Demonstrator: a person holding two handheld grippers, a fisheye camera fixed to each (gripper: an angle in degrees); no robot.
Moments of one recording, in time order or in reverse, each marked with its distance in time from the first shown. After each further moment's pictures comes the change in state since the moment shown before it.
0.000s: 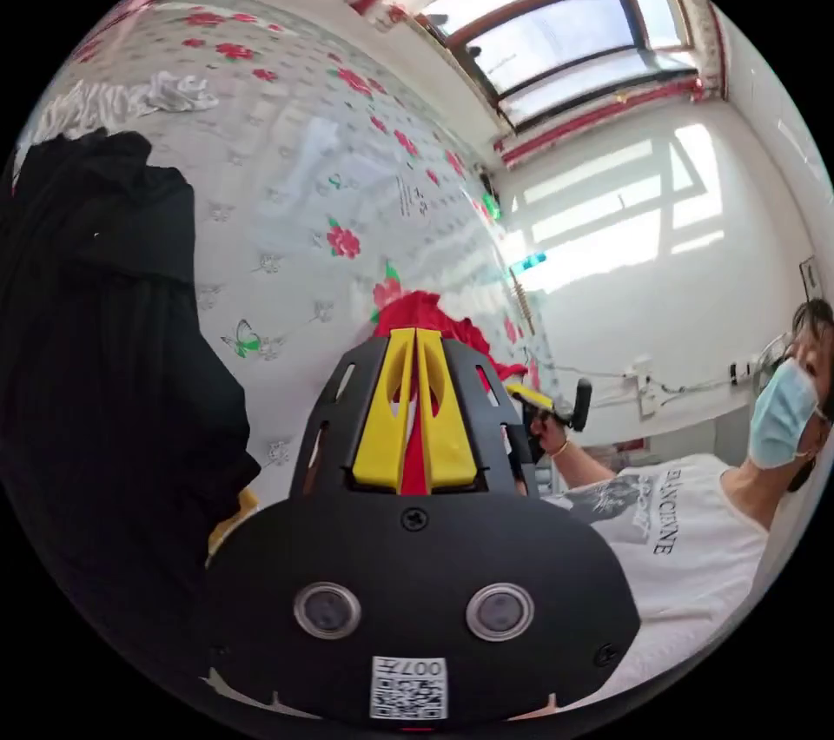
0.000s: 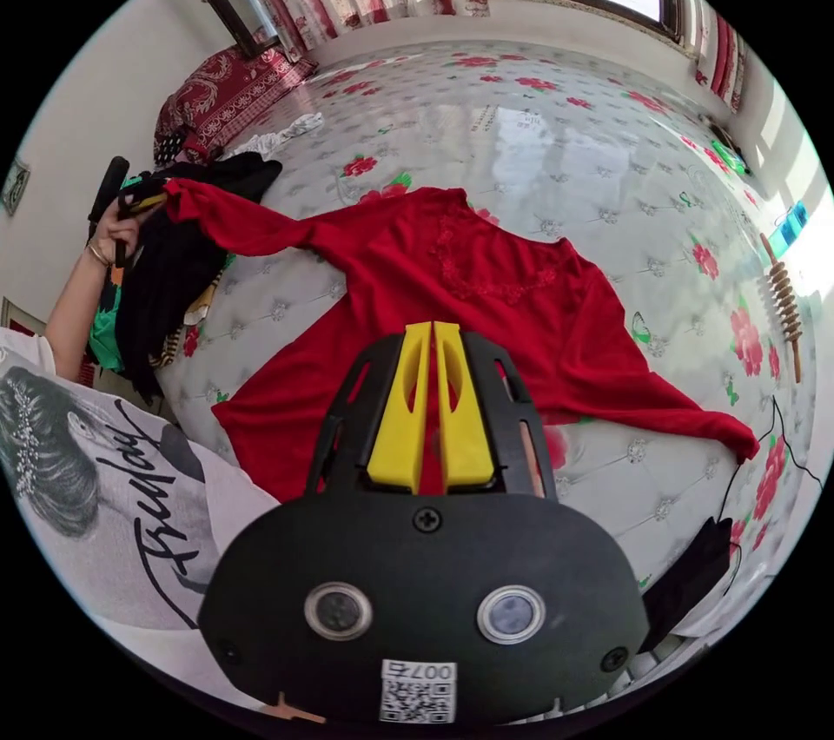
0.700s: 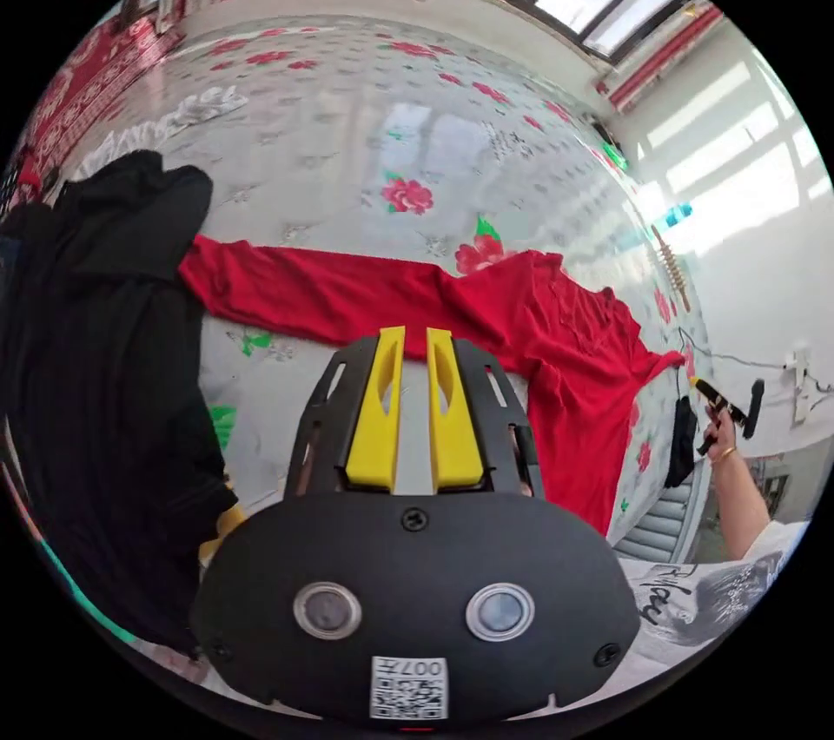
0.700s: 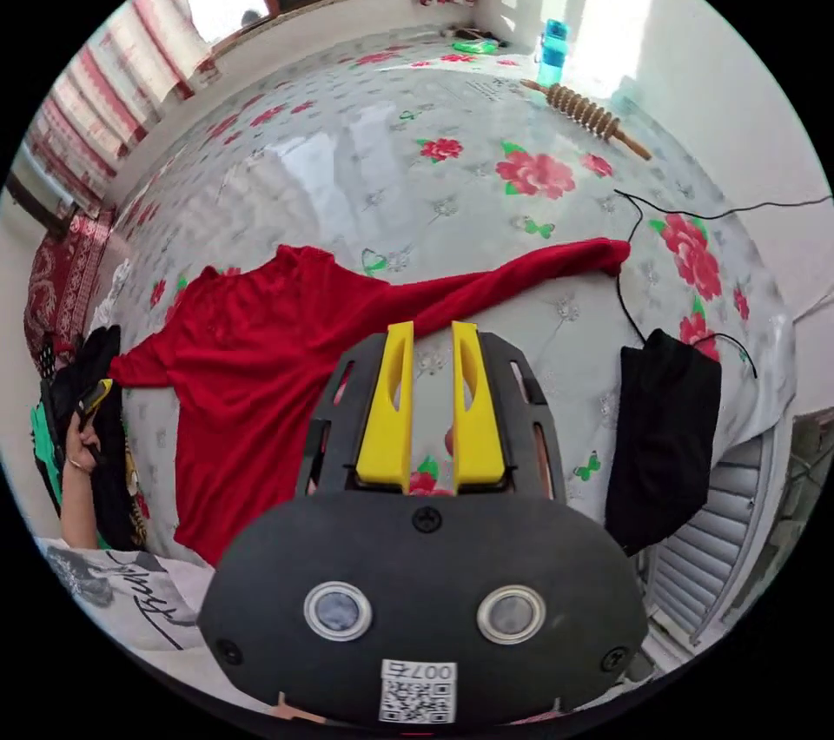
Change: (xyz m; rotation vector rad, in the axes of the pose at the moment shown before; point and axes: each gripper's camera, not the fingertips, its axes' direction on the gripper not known) left arm 0.046 0.045 0.253 -0.183 -0.525 0.299; right arm 0.322 0.082 -0.108 0.109 0.284 0.758
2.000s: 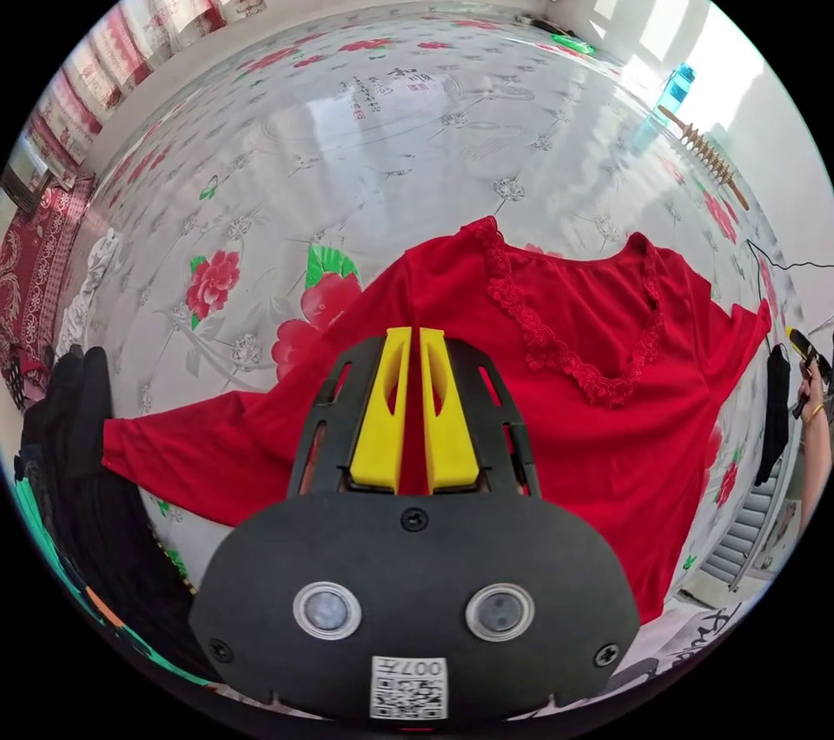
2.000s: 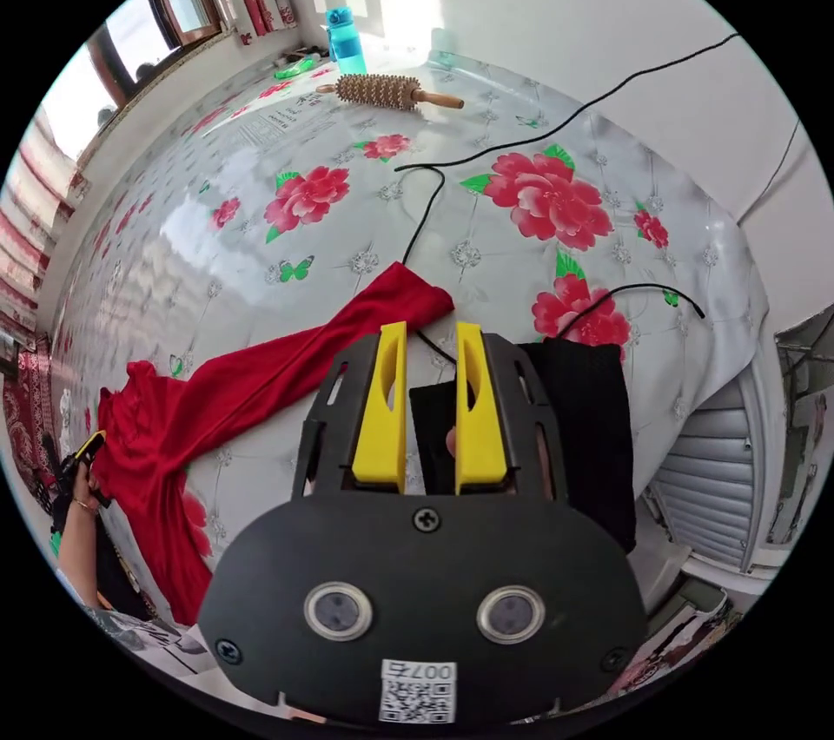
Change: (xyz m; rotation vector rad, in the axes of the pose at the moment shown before) left arm 0.316 0.011 0.263 -0.068 -0.246 0.241; right arm 0.241 -0.071 -0.040 0.028 0.118 0.150
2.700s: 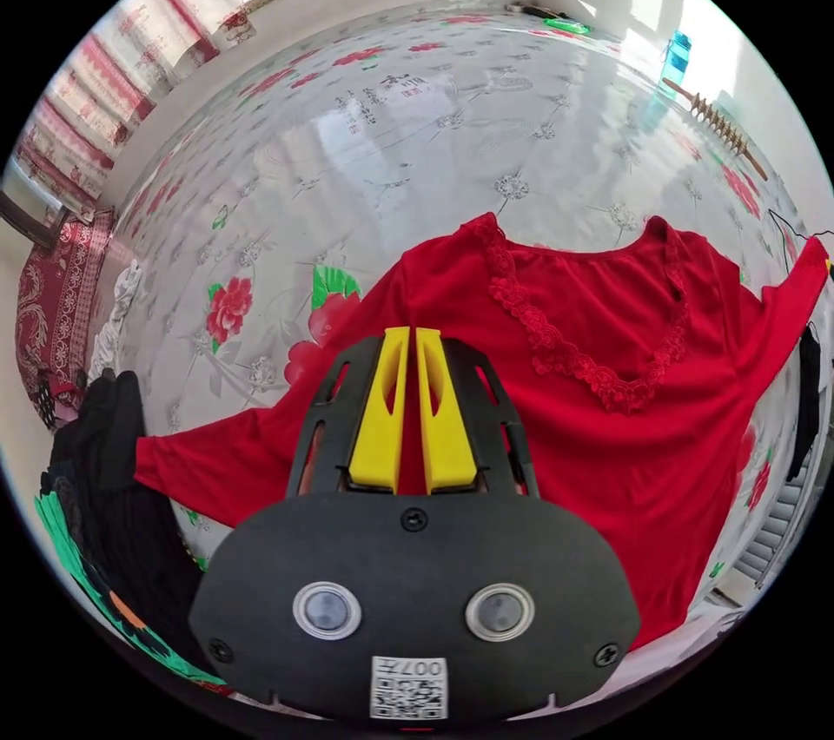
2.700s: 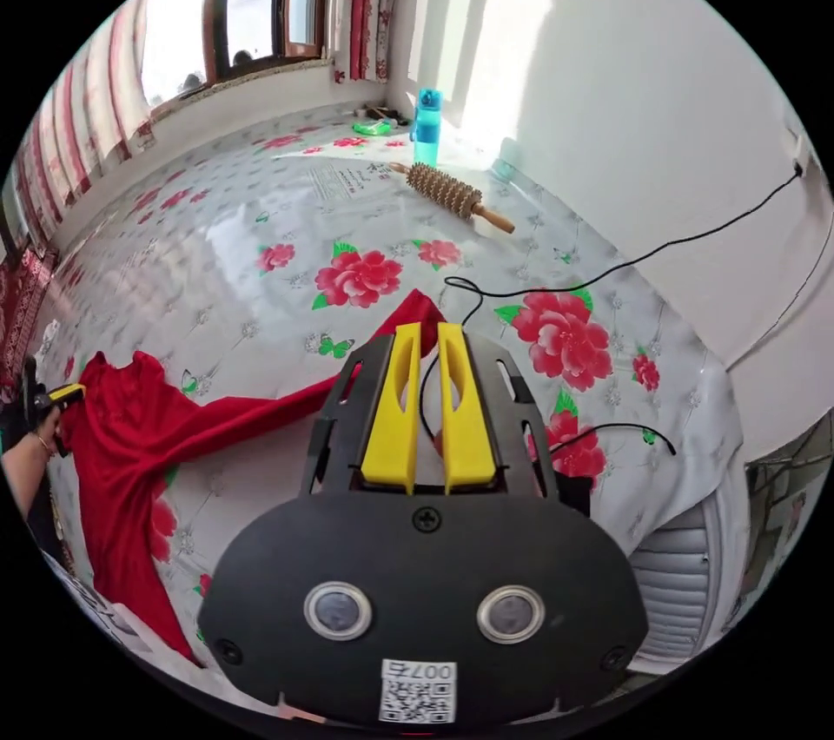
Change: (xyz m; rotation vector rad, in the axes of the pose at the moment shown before) left arm 0.047 0.024 -0.017 0.020 -0.104 0.040; right arm -0.012 0.040 -0.070 0.308 0.043 -0.154
